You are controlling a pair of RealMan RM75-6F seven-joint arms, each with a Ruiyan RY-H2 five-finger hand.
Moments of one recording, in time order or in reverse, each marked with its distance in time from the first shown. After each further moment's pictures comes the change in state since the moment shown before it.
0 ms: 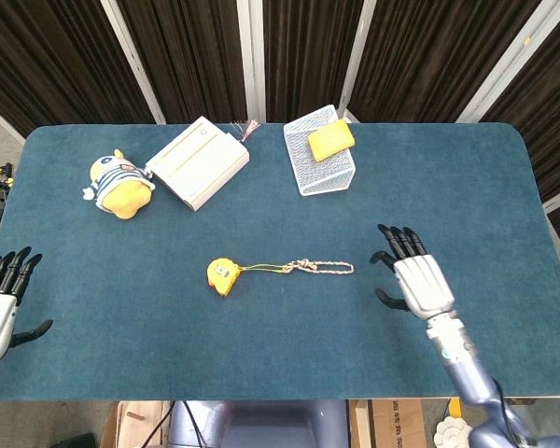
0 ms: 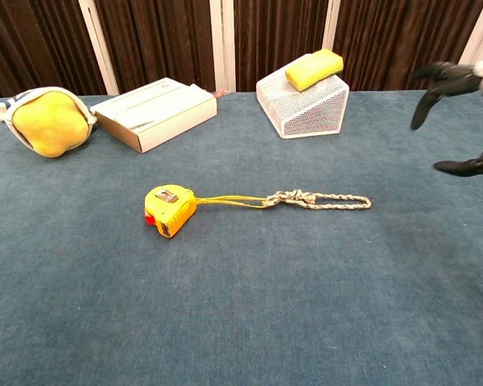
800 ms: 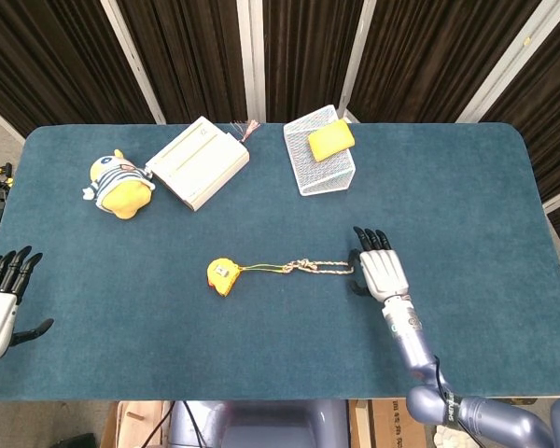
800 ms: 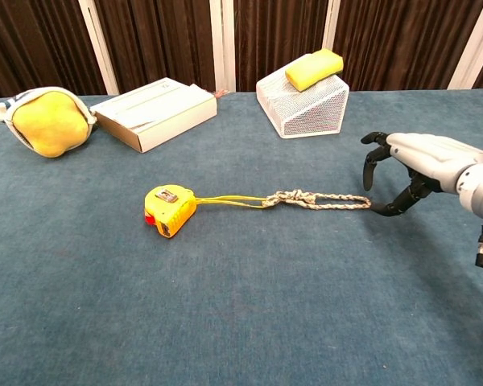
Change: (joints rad) left arm -0.005 -0.003 -0.002 0.005 -0.011 -0.014 -0.015; right arm 0.149 -0.327 0.020 0.331 0.279 -0.082 -0.145
